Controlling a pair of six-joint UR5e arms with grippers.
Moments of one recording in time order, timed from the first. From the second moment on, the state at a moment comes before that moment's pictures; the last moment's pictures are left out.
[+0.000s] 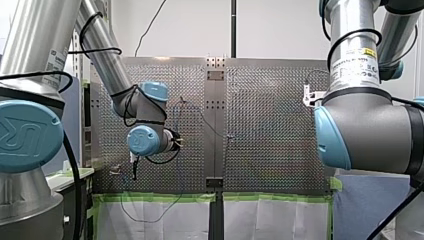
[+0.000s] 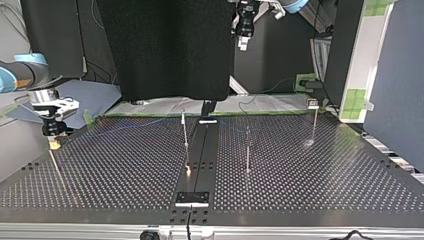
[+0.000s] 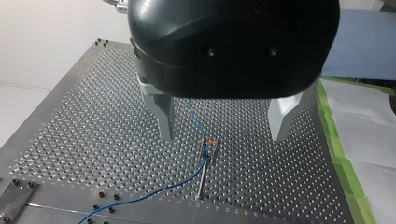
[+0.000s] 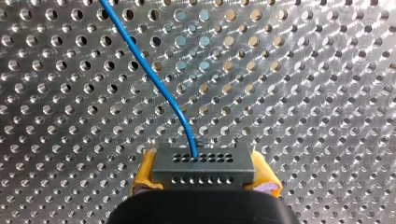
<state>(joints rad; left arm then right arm) -0.75 -1.78 -2.43 -2.18 -2.17 -1.73 1.48 -1.08 1.50 -0.44 1.05 1.59</state>
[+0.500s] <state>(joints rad) -0.75 -1.78 -2.43 -2.18 -2.17 -1.73 1.48 -1.08 1.50 -0.44 1.05 1.59</state>
